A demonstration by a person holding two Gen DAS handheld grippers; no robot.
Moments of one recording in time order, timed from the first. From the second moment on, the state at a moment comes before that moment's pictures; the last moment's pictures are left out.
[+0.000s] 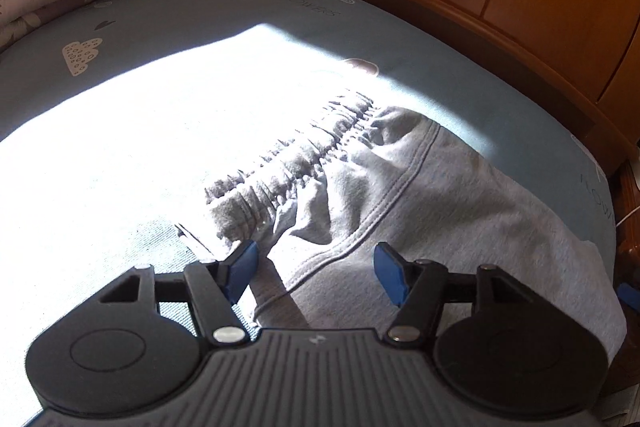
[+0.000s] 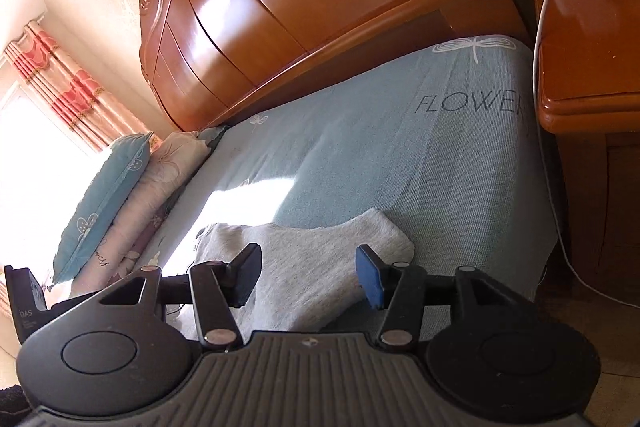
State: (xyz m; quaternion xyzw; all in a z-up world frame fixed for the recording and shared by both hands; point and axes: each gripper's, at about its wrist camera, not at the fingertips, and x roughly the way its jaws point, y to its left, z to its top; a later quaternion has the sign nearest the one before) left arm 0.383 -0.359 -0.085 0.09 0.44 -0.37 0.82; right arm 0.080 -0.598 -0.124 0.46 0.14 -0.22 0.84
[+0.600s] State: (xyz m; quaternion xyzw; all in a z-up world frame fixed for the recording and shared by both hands) left arm 0.247 -0.297 -0.079 0.04 0.45 -0.49 0.74; right arm 0.109 -0.630 -0.138 0.43 0.17 -0.18 0.87
